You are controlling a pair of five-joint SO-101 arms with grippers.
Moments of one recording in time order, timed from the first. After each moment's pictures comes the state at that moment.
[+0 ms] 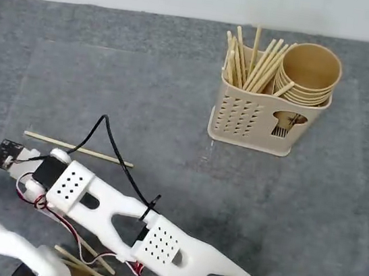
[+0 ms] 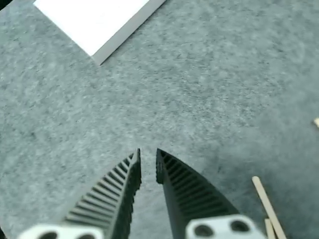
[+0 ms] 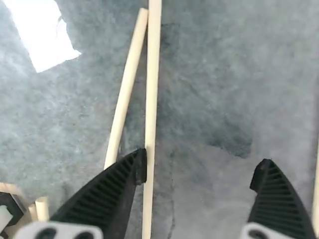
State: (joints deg) left arm -64.6 -34.2 46.5 53.8 -5.6; right arm -69.4 66.5 -72.6 95.8 3.8
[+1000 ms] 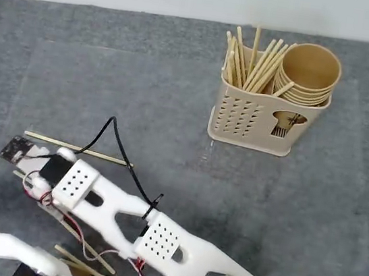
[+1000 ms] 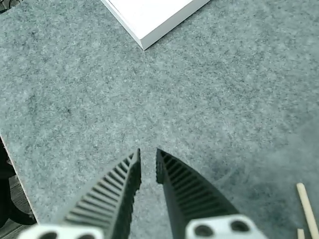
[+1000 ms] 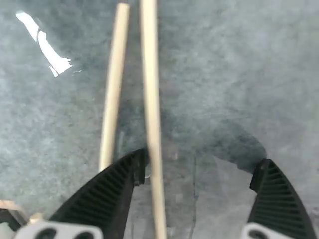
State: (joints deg) left arm -72.4 -34.2 46.5 53.8 -5.6; right arm -66.2 72.7 -75.7 95.8 -1.0
